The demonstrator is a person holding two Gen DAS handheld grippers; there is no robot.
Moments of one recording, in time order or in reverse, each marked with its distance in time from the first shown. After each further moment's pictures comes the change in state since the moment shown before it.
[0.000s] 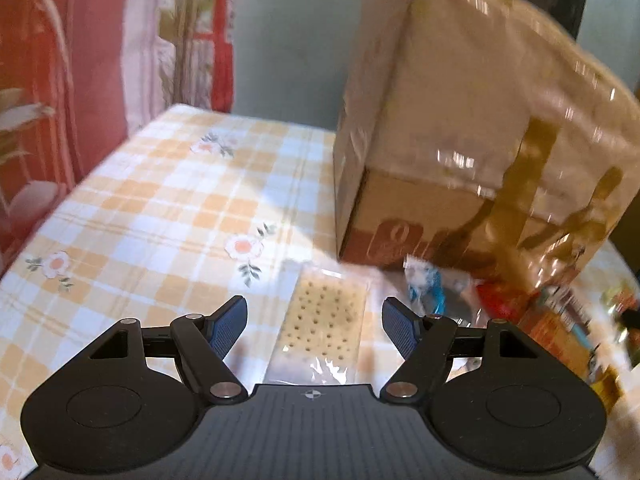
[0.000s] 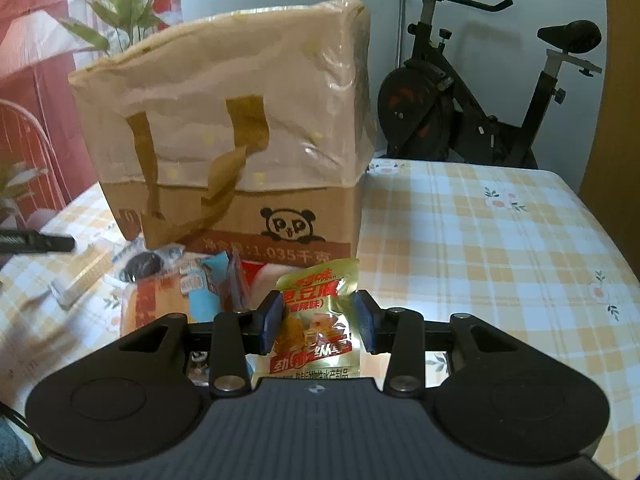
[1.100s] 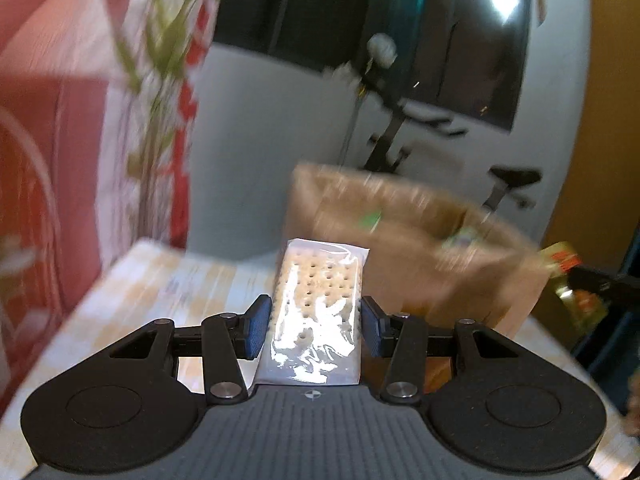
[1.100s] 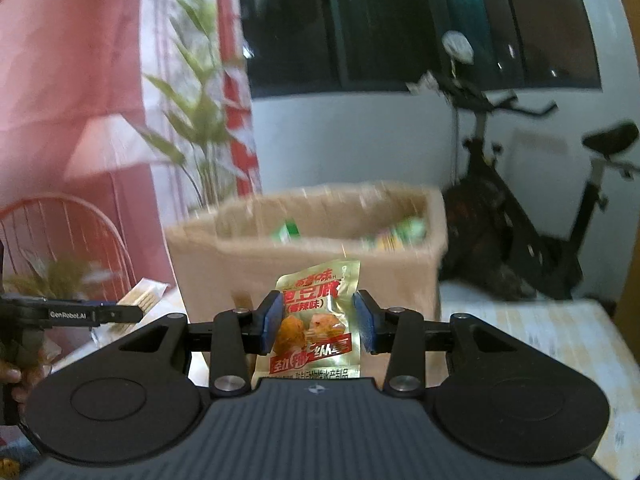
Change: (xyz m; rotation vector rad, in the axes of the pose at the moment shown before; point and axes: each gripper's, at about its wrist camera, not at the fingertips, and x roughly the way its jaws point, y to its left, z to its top) left arm -0.117 -0.030 0.058 0.037 -0.359 -0.144; right arm -0.069 0.039 0.090 -0.078 -0.337 0.184
